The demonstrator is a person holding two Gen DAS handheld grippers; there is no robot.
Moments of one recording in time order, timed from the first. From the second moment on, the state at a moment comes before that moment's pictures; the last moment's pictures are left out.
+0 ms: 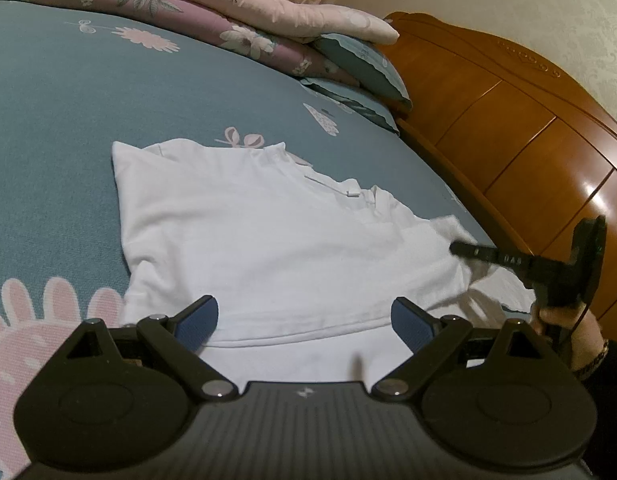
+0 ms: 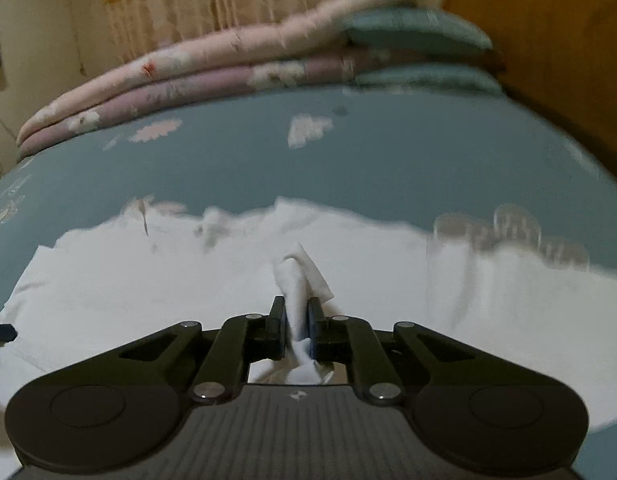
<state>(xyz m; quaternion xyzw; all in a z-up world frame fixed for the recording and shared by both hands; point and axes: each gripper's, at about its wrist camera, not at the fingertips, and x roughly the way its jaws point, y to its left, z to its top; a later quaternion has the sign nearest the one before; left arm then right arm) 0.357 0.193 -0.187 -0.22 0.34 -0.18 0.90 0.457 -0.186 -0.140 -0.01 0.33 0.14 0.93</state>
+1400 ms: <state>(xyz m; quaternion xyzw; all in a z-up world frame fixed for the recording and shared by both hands) 0.354 0.204 -0.180 -0.24 0.32 -0.16 0.90 0.432 -0.203 -0.128 0.07 0.35 0.06 0.93</state>
